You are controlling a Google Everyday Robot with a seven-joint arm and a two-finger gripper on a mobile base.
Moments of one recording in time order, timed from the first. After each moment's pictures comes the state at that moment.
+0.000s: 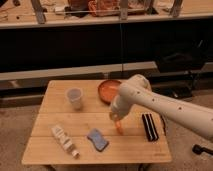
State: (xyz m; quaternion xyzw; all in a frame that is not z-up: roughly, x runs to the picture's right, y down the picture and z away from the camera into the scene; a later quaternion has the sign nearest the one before) arm 0.055 0.154 0.743 -0.16 -0.31 -0.52 0.78
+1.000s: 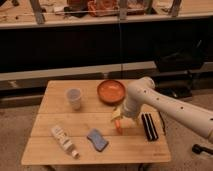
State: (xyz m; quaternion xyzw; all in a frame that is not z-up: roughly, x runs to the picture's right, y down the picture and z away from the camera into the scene) arm 0.114 0.177 0.777 -0.22 -0.33 -0.61 0.69
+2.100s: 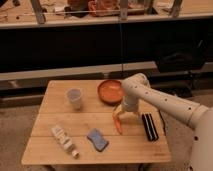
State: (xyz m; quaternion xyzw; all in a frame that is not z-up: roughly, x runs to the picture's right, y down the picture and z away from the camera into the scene) arm 0.135 0.157 0.848 -0.26 -0.28 -0.63 0.67
